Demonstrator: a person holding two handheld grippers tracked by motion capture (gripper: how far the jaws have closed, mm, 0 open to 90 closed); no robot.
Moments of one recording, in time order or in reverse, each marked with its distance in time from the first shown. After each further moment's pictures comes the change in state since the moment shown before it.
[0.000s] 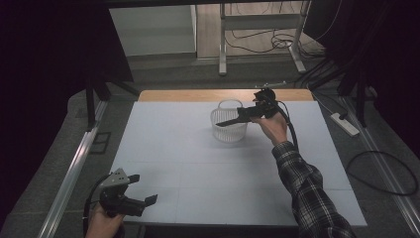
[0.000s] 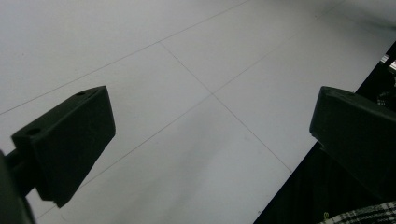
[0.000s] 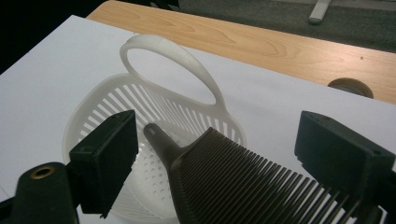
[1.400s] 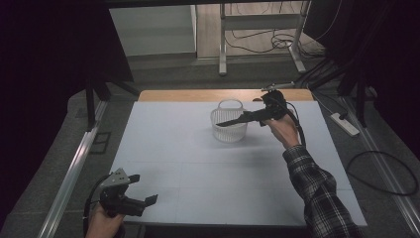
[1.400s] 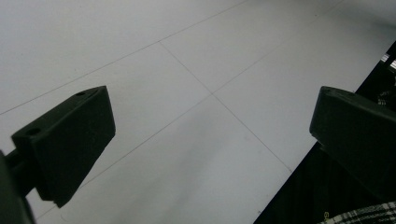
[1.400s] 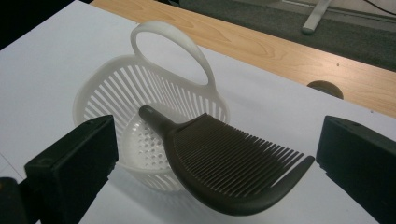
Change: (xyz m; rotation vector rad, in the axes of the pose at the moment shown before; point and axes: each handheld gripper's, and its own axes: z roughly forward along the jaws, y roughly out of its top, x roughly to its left) left arm 0.000 0.000 0.000 0.003 -0.002 0.001; right arm -0.002 -0.006 -0.033 0.006 -0.018 -0.096
